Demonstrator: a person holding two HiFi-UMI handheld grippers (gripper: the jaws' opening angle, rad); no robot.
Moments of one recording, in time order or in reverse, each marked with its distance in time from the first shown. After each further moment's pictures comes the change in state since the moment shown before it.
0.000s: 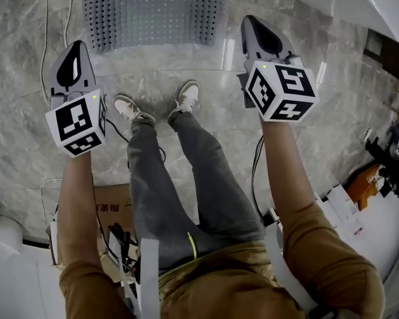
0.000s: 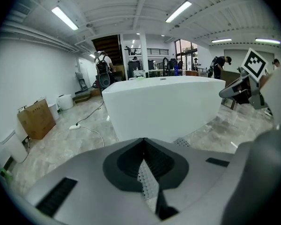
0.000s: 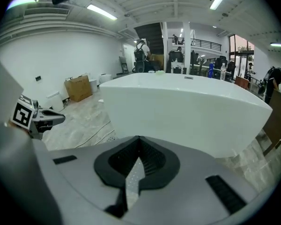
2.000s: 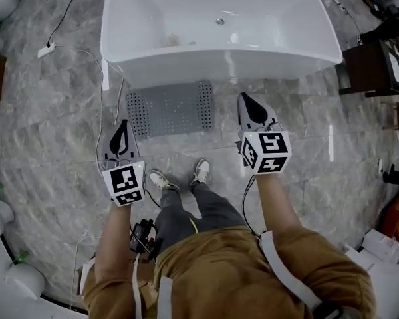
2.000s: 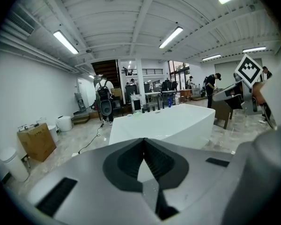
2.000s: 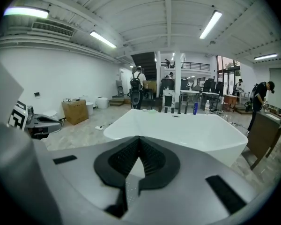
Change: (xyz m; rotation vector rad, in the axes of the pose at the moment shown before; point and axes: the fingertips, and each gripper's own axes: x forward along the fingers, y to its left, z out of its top) left arm -0.216 -0.009 0.266 0.041 -0.222 -0.034; right arm -0.262 0.000 0.227 0.021 -0.246 -0.084
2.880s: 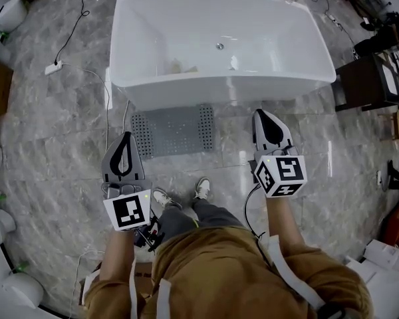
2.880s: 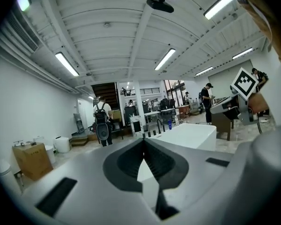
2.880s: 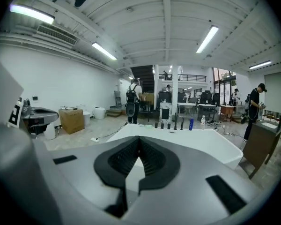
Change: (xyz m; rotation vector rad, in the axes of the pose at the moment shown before) left arm -0.046 0.006 0.153 0.039 -0.245 0.004; right arm -0.051 -0.018 0.104 -0.016 -0.147 -0.034
